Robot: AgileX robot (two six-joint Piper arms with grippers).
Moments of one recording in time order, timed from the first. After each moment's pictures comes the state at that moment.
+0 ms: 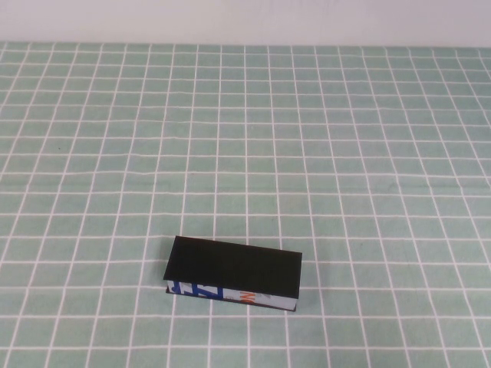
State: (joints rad) right arm 0.56 0.21 -0.37 0.03 0.67 -0.20; left arm -0.27 0.45 -0.87 -0.67 0.65 0.96
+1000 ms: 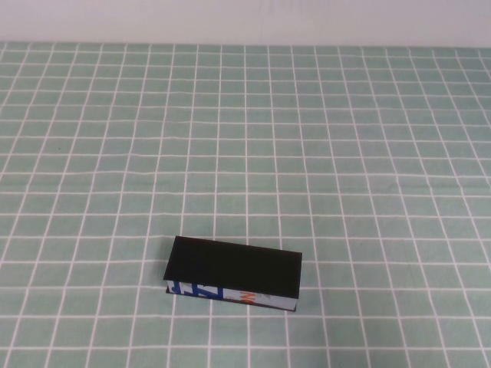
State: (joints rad) right arm 0.56 0.21 -0.37 0.03 0.67 -0.20; left arm -0.15 0.25 -0.52 -0.01 0.40 0.10
